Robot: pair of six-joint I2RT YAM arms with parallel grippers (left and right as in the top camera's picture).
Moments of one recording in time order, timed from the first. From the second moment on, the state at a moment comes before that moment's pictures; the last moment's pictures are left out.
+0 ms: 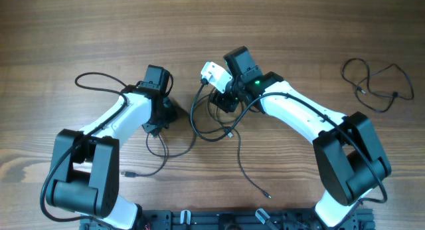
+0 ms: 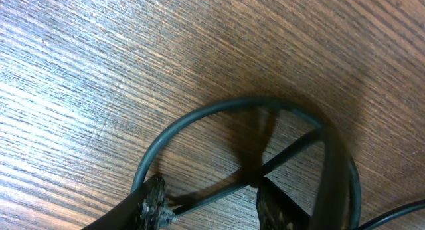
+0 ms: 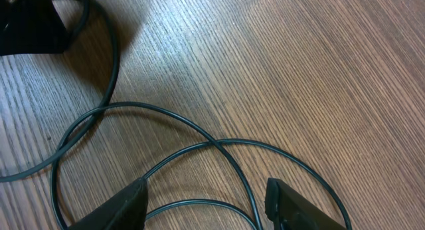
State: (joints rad) left arm -0.23 1.73 0.93 -0.65 -0.02 -0.76; right arm 0.56 1.86 1.19 -0.36 -0.27 -0.47
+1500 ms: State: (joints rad) left arm -0.23 1.73 0.93 -0.65 -0.02 -0.76; right arm 0.56 1.99 1.19 -0.31 -0.18 -0.32
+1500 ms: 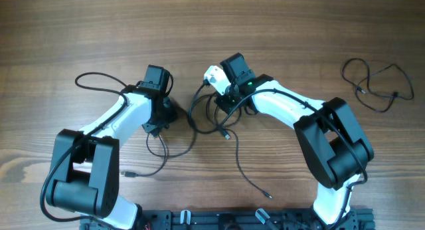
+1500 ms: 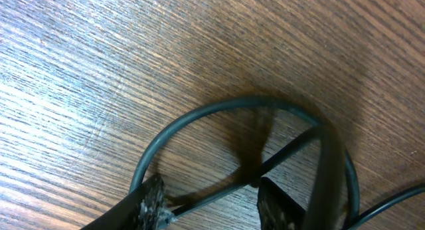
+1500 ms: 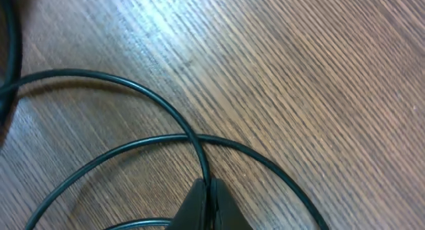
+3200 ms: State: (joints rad) left arm -0.23 1.73 0.93 -0.65 -0.03 -0.75; right arm -0.63 1.51 1.56 -0.58 -0.27 0.39
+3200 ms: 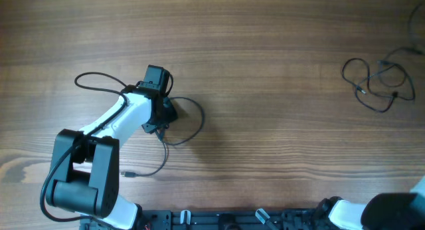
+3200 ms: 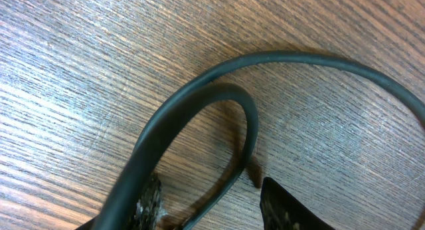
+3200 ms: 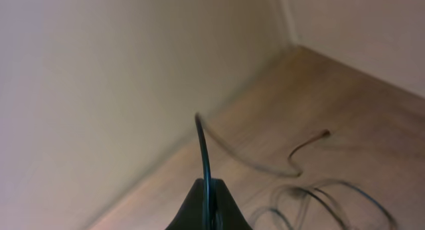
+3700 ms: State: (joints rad) left arm -0.23 1.73 0.91 -0.43 0.15 -0.72; right arm -0.58 1.73 1.56 -0.75 -0.38 0.35
